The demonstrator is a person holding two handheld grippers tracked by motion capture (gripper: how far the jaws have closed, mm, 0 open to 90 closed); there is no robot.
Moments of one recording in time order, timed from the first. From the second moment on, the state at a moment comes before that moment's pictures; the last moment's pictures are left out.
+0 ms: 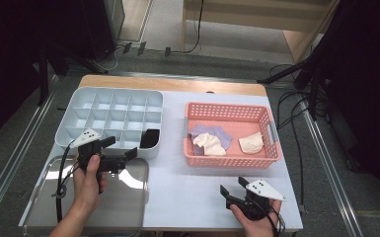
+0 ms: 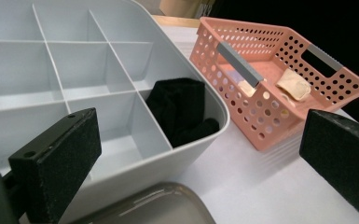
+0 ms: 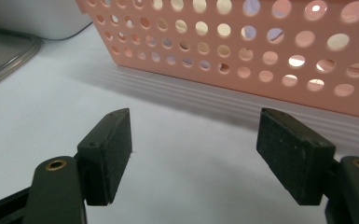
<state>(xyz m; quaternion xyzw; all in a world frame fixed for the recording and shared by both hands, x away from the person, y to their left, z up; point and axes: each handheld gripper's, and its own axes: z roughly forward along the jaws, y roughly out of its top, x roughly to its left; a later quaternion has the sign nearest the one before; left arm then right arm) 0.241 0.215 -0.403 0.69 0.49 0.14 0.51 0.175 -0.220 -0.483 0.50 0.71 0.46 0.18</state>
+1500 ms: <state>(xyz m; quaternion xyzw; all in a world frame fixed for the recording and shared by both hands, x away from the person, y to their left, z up) 0.197 0.204 -0.471 0.73 0.49 0.18 0.44 0.194 -0.209 -0.444 0.48 0.70 0.48 0.22</state>
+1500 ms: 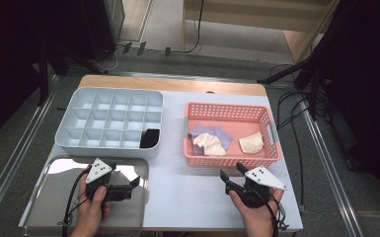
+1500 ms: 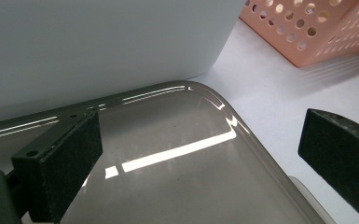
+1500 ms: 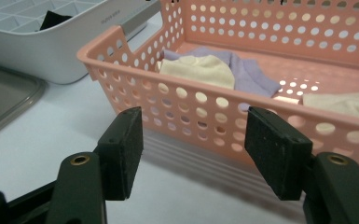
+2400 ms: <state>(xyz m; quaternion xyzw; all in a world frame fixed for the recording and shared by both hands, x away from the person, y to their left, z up) 0.199 0.202 -0.473 0.73 0.50 0.18 0.43 0.233 -0.187 -0.430 0.47 0.71 0.47 0.22</state>
